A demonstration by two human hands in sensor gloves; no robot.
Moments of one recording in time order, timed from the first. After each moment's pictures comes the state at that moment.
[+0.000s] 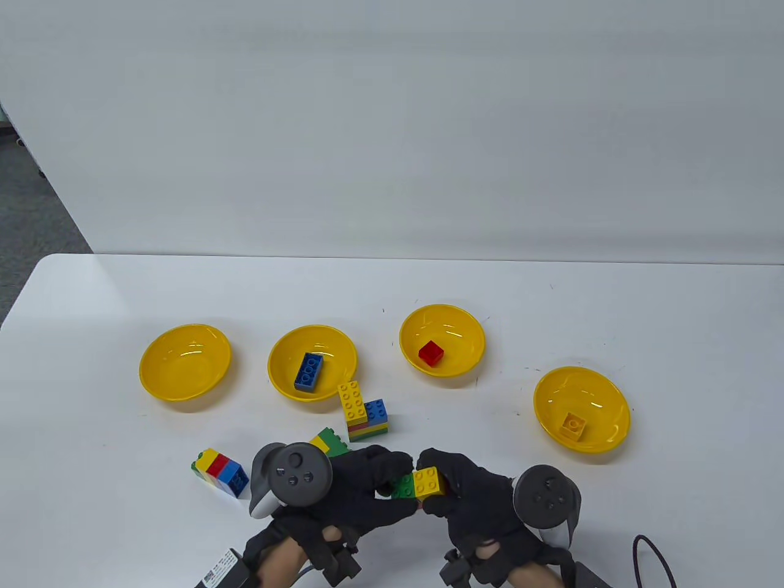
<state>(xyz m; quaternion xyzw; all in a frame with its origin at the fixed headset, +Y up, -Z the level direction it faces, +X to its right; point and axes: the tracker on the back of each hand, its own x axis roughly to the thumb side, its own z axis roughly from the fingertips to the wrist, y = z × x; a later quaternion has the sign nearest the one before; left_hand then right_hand) -0.129 -0.685 -0.279 -0.02 -0.33 0.42 0.84 0.113 -0.699 -0.257 0.21 -0.05 0.80 0.57</state>
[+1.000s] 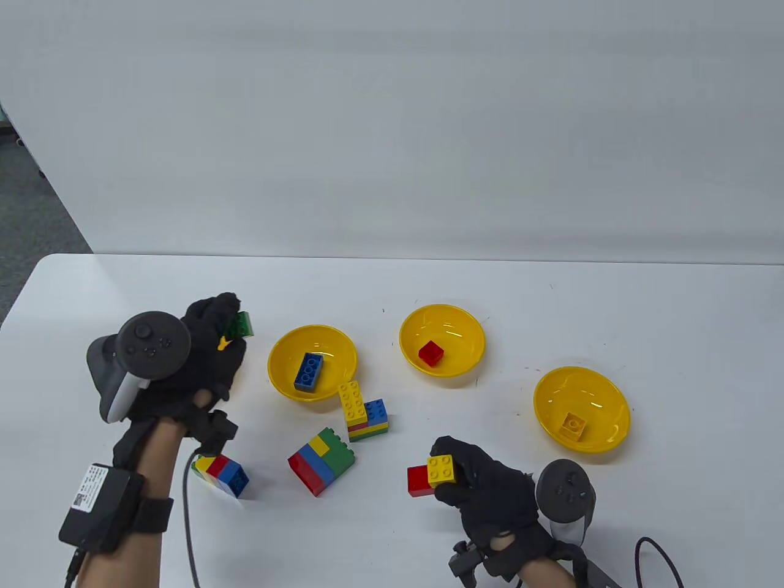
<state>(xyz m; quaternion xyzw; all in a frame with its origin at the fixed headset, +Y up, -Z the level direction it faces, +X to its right) -0.310 -0.577 -0.375 0.08 0.01 0.22 0.97 0.133 -0.696 -0.263 0.18 -0.07 0.77 0.60</state>
